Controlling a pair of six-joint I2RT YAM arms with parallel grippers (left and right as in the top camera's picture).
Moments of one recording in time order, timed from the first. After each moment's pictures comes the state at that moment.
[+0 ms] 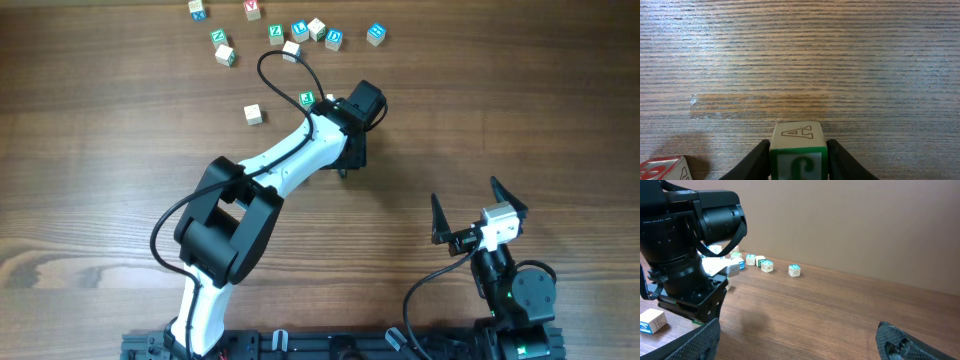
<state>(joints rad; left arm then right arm) -0.66 2.13 1.57 -0.80 -0.11 -0.63 0.15 0.02 0.01 0.00 -0.10 -0.12</state>
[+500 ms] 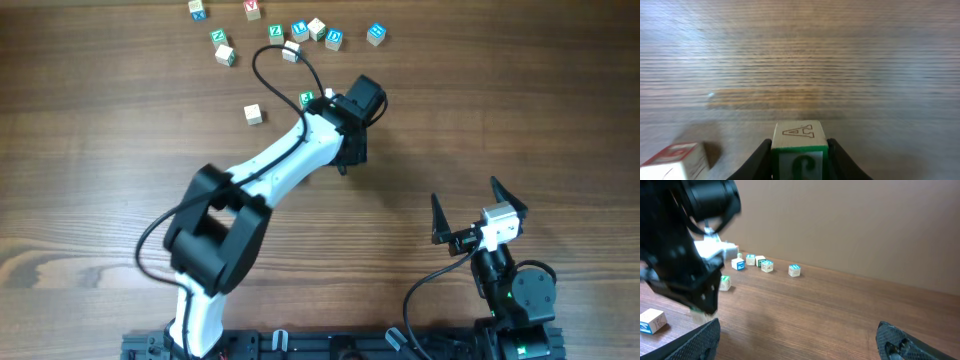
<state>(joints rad) -0.66 2.05 1.57 -0.83 -0.11 -0.63 0.15 0.02 0.01 0.00 -0.10 -0.12</state>
